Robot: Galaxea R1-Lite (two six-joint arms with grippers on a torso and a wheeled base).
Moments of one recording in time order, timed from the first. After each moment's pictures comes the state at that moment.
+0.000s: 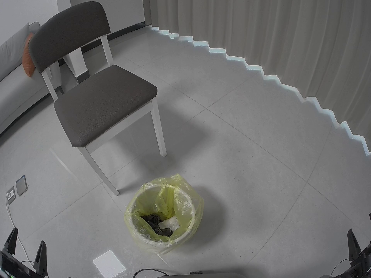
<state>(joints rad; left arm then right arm) 0.00 0.01 -0.02 0.00 0.01 -0.01 0.00 0.01 -0.02 -0.05 0.03 0.00</state>
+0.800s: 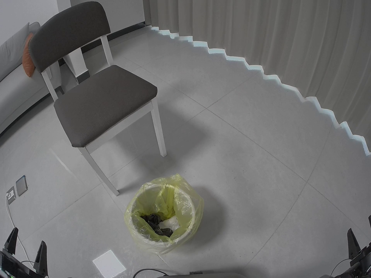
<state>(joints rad) 0.00 0.01 -0.02 0.00 0.01 -0.01 0.00 0.01 -0.02 0.00 -0.04 0.03</state>
